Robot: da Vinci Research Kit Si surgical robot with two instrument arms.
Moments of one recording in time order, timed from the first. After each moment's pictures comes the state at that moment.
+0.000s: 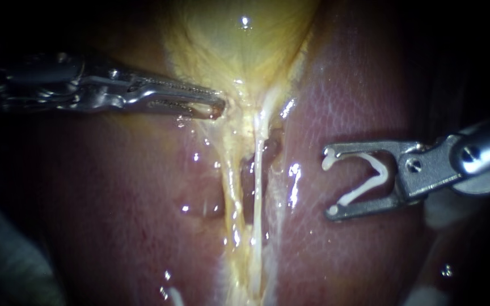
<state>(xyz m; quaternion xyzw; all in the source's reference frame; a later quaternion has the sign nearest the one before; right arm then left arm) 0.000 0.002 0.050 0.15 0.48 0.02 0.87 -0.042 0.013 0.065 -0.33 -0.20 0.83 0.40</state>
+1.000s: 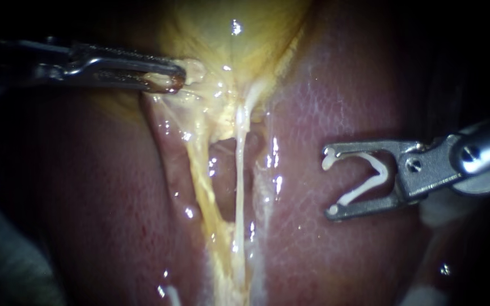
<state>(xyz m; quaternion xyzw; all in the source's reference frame) 0.000 0.002 0.050 0.15 0.48 0.02 0.87 -0.037 0.016 0.054 -0.36 -0.20 0.81 0.42</state>
